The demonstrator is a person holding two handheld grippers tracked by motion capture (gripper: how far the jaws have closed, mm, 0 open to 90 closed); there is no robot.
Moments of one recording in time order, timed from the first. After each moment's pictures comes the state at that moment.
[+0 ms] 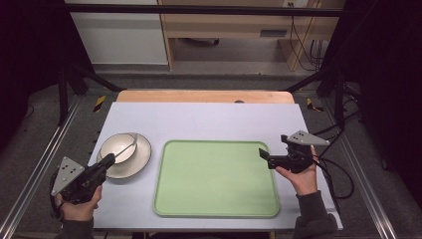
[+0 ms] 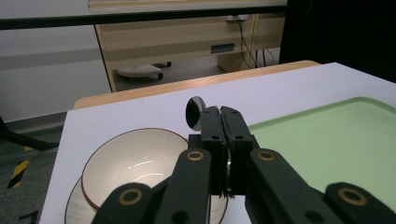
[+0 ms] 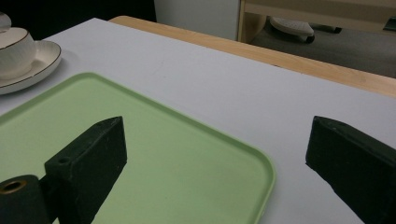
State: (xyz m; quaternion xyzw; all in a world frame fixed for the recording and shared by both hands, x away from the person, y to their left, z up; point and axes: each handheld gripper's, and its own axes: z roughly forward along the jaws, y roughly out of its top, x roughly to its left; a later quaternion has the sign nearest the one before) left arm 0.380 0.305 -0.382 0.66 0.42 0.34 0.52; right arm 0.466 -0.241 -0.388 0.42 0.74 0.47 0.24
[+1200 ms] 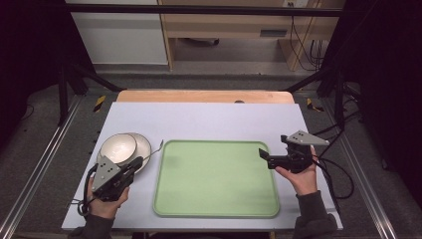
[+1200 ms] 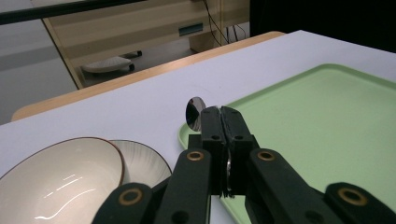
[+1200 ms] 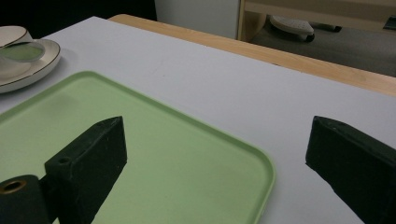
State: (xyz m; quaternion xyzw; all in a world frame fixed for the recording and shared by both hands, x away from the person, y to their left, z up) left arm 0.394 0.250 -0.396 0.73 0.37 0.31 0.49; right arm 0.466 -0.241 -0.388 0.42 0.74 0.47 0.24
